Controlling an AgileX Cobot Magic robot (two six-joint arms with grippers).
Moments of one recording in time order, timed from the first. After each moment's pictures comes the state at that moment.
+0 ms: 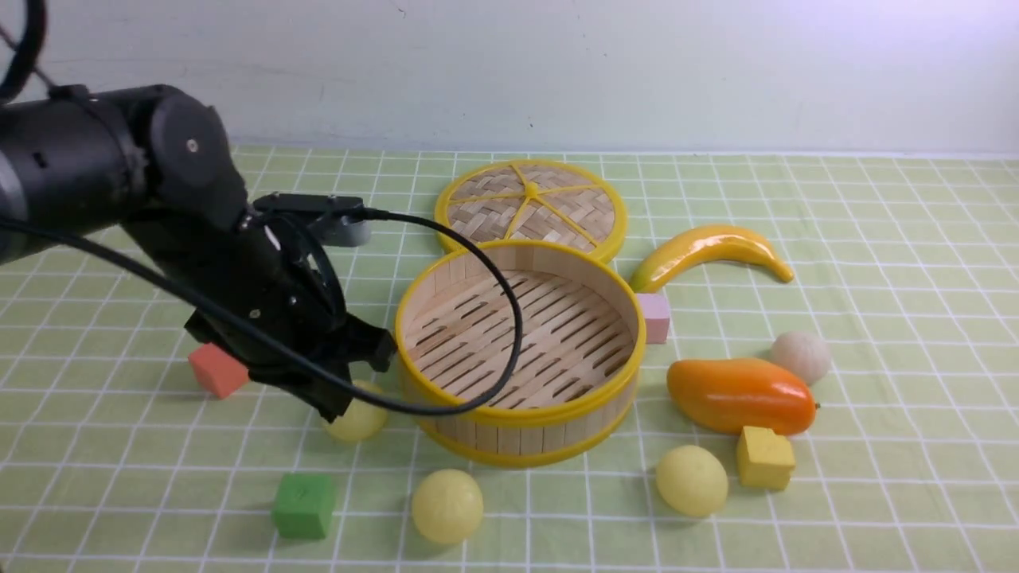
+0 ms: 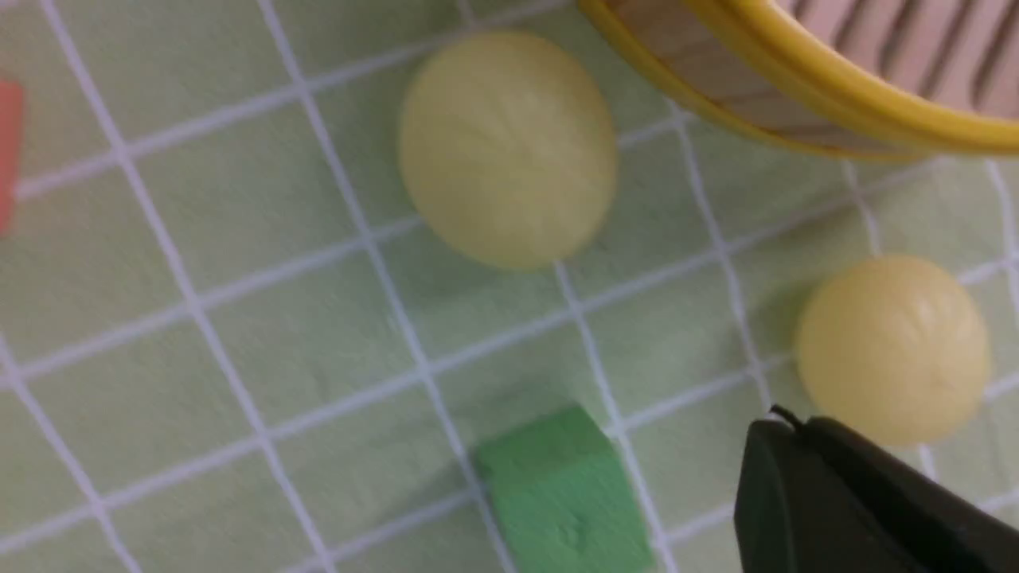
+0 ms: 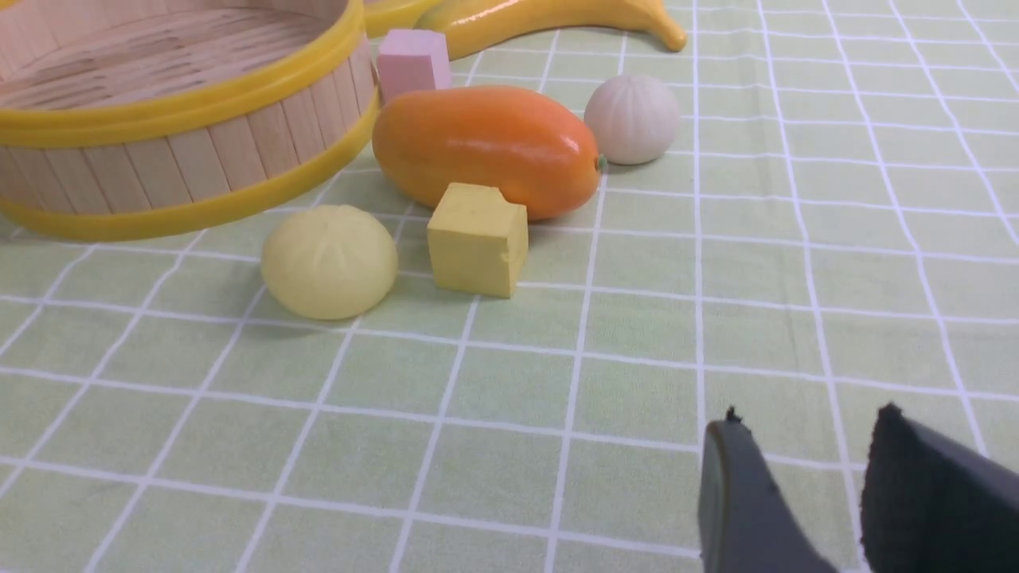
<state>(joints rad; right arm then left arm) 0.07 -0.01 0.02 0.20 0.39 -0.16 -0.29 1.73 -1.31 -0.20 0.94 0.13</state>
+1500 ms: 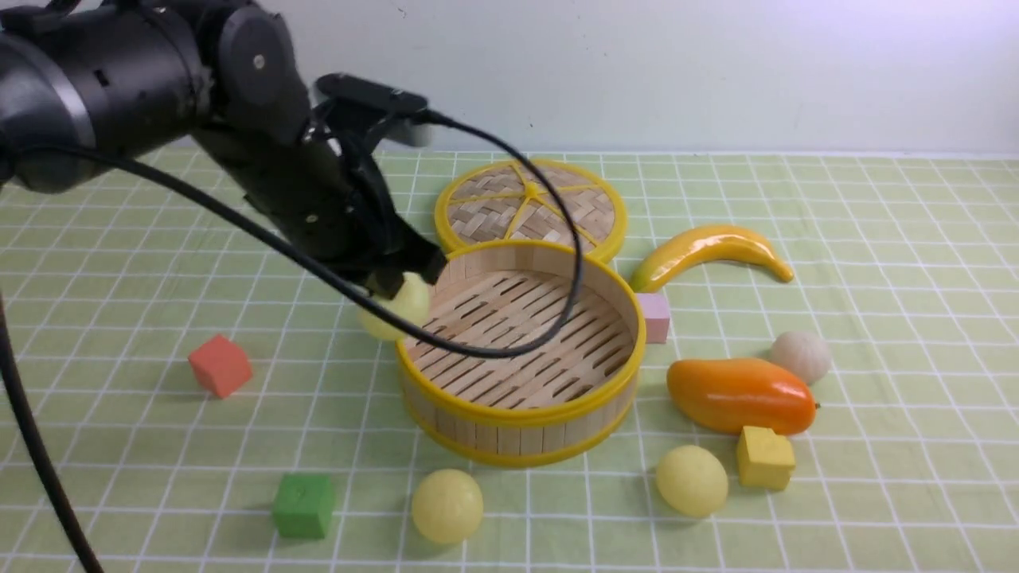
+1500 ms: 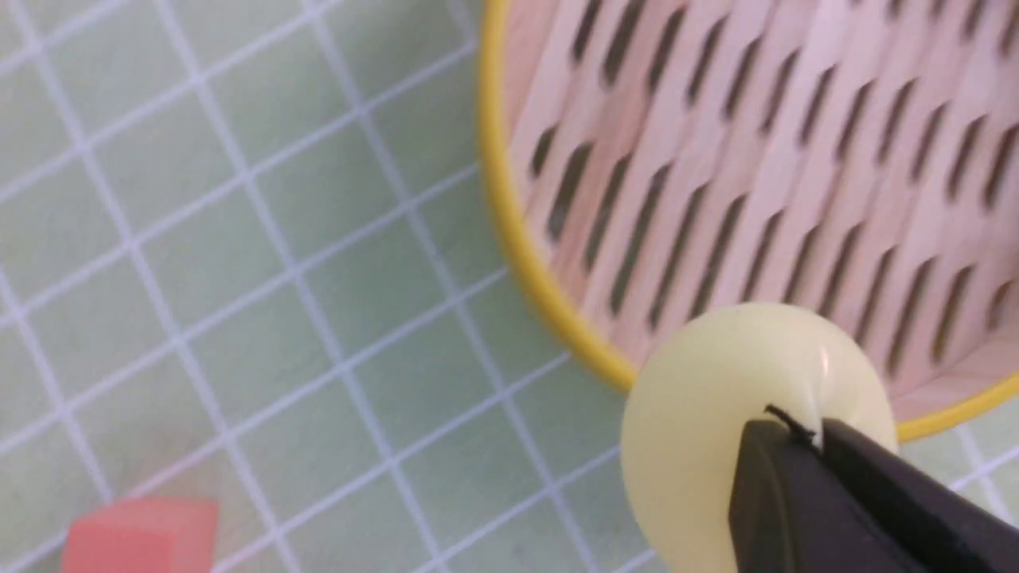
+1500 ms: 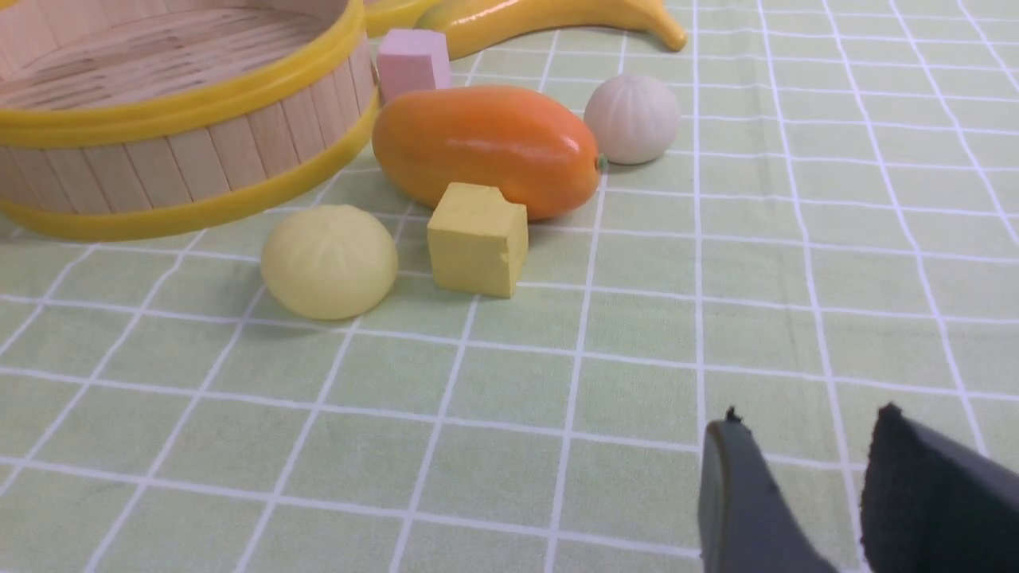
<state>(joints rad) 0.07 -0.01 0.02 0.20 0.39 -0.16 -0.42 1.79 -1.59 -0.08 0.91 0.17</state>
